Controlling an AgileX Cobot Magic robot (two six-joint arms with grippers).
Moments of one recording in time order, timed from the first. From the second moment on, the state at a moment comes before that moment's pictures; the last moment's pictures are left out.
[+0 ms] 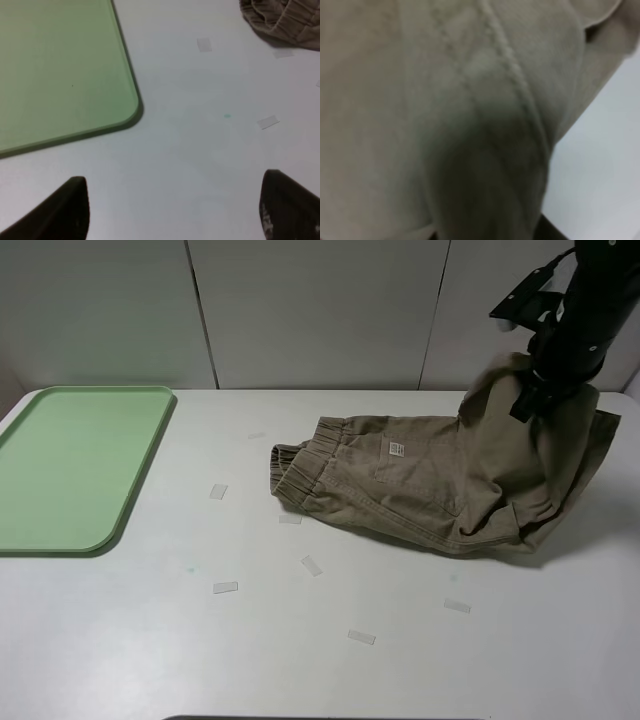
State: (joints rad) left arm -0.20 -0.01 -0.49 0.03 1.06 0.03; right arm 0.20 1.81 -1.32 -0.35 0.86 -0.34
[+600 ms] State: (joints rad) left arm -0.20 -0.01 -0.49 0.03 1.06 0.03; right arm 0.39 1.84 -1.32 -0.13 0.66 -0.34
